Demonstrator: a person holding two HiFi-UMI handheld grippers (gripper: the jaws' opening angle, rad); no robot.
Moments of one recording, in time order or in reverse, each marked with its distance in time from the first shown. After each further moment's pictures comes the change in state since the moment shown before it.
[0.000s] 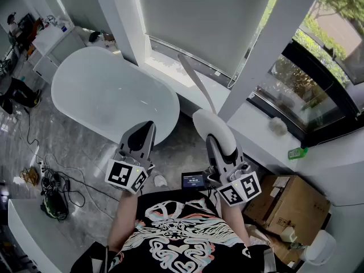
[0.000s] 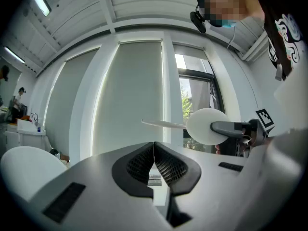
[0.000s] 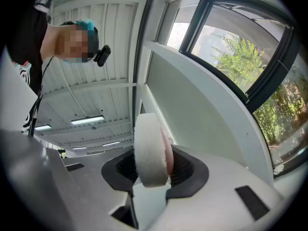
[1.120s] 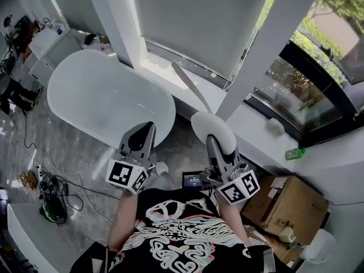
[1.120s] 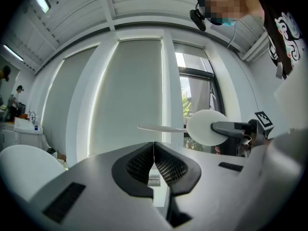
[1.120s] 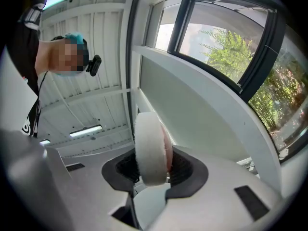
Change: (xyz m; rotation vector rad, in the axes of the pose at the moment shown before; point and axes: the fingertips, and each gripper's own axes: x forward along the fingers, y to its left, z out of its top) left arm 0.020 0.000 -0.007 -0.005 0.000 -0.020; right arm 0.003 -0.020 -0.001 0.126 -0.045 0.000
